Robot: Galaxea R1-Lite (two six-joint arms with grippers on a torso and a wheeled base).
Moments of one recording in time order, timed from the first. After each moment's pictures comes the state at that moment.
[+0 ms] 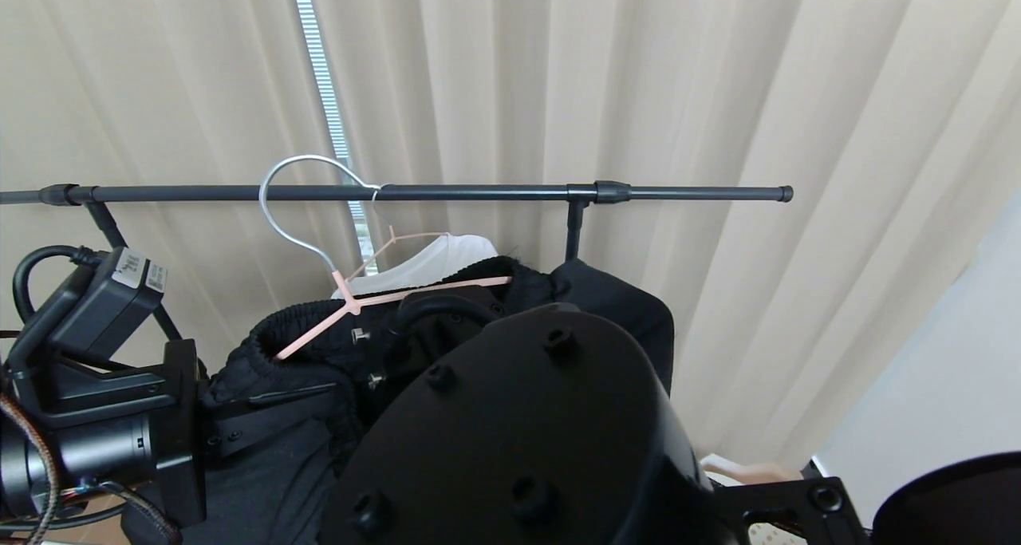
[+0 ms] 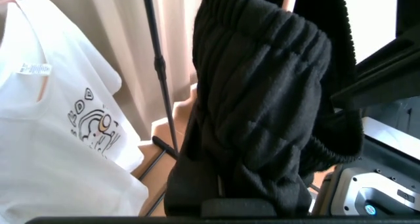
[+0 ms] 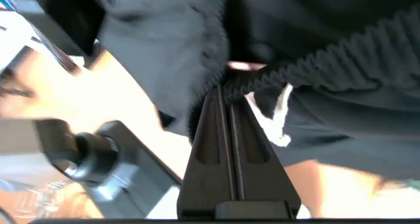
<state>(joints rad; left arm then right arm) -0.23 1.22 -0.51 -0.38 -0.71 0.20 1.32 1.85 -1.34 0.05 -0.42 0.63</state>
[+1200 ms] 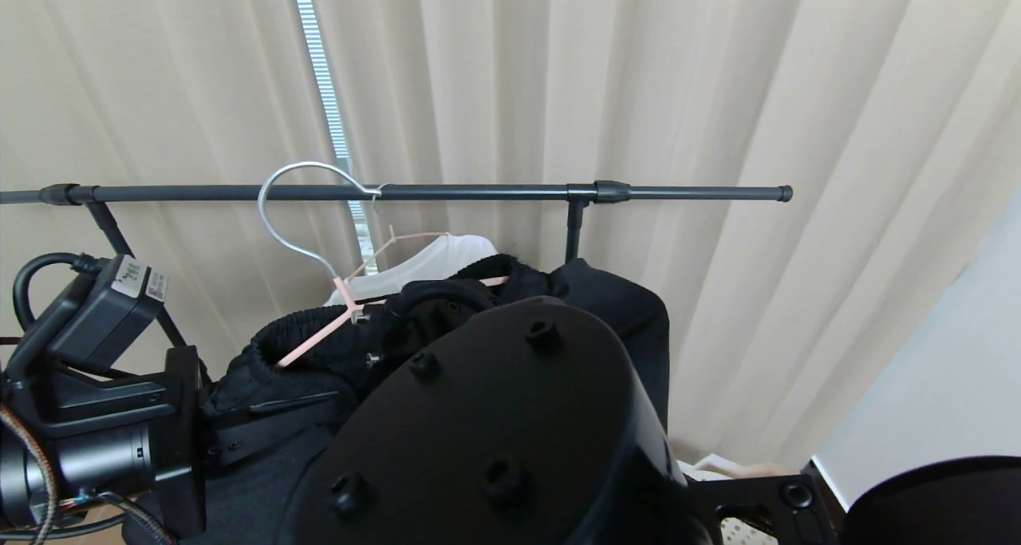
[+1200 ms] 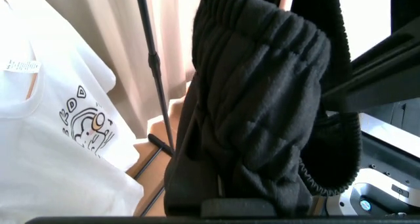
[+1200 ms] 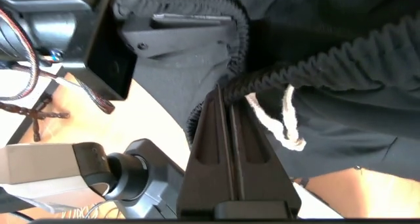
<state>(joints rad) -0.24 1.21 -0.49 -0.38 -0.71 0.21 1.32 1.86 -1.34 0.00 -0.41 0.68</state>
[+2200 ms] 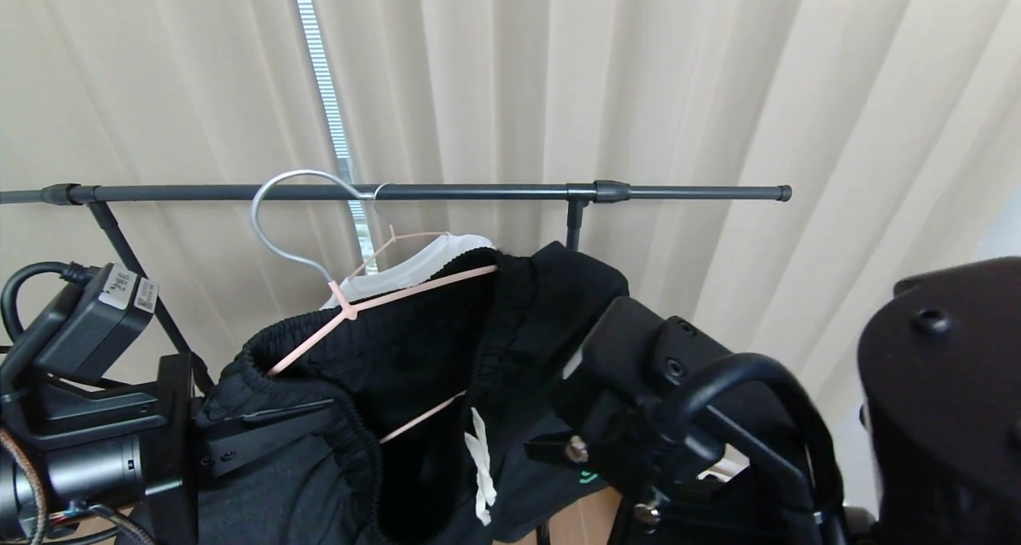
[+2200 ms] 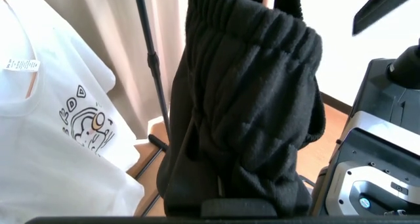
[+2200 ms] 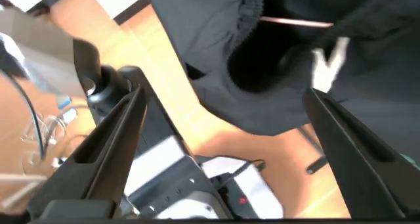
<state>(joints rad) -0.24 1.19 -0.47 -0.38 -0.71 0.21 1.24 1.55 -1.02 0.00 -0.16 0.24</state>
